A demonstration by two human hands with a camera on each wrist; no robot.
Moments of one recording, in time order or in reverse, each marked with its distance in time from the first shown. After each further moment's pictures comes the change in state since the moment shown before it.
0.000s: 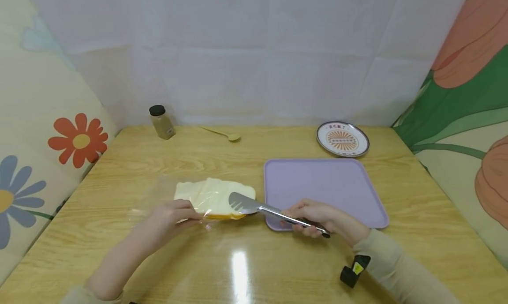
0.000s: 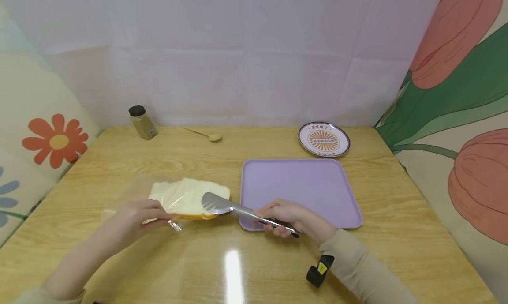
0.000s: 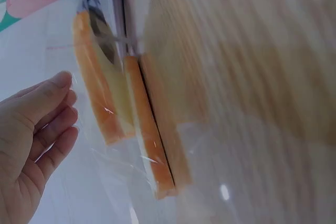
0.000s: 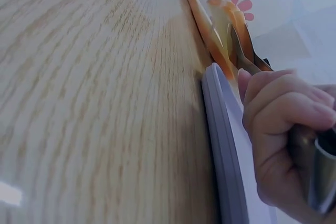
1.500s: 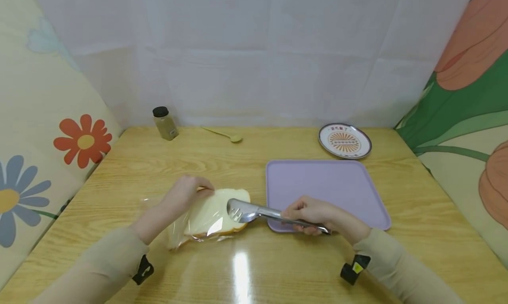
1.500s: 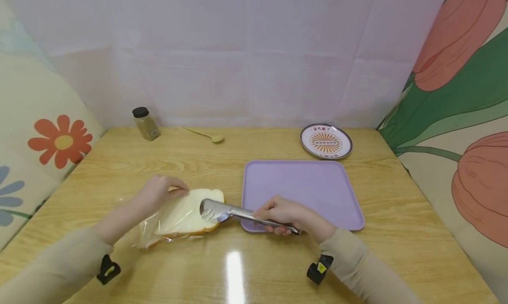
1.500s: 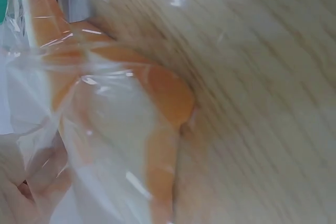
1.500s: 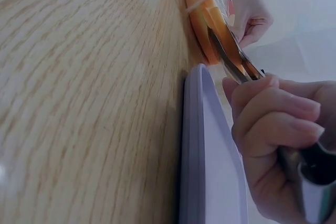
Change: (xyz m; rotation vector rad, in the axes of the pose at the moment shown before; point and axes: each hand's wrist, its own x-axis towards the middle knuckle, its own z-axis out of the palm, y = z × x) left_hand 0.040 -0.043 0.024 0.022 -0.229 -0.489; right_hand 0.001 -0.012 0.002 -0.231 0.066 -0.070
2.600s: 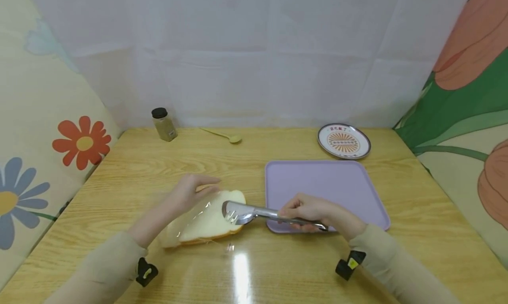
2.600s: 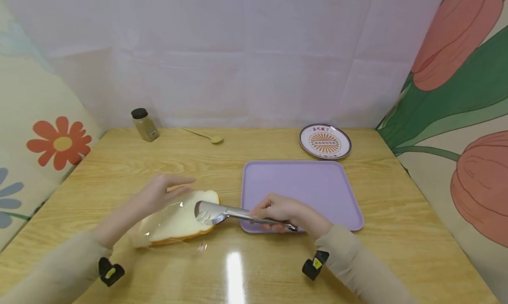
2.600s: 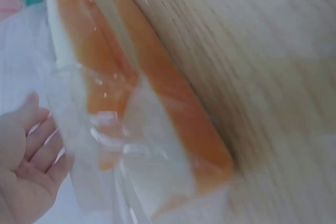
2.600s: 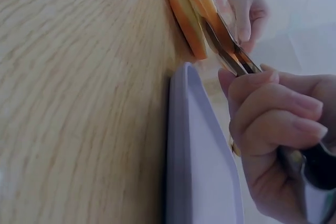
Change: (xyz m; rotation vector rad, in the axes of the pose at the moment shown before) left_hand 0.002 0.005 -0.004 -0.233 -0.045 0.041; right_hand 0.007 -0.007 -0.002 -0.043 -0.019 -0.015
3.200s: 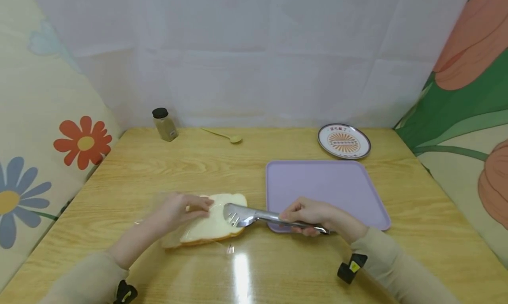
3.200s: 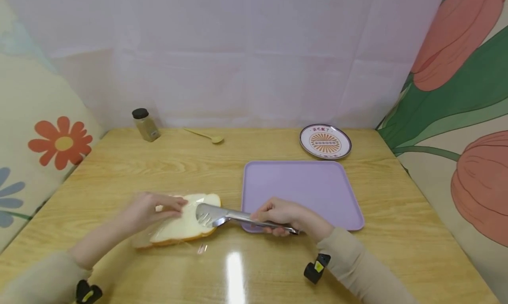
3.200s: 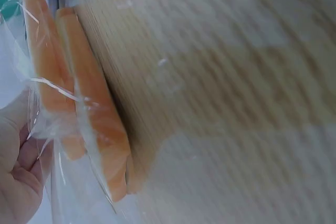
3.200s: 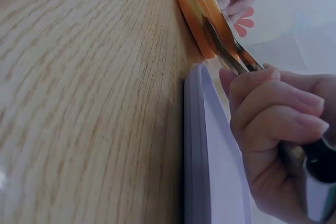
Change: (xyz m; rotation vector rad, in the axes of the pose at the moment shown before) left_hand -0.039 -0.007 0.001 0.079 -0.046 0.139; right_hand -0.003 0.009 0.004 0.054 -0.026 0.000
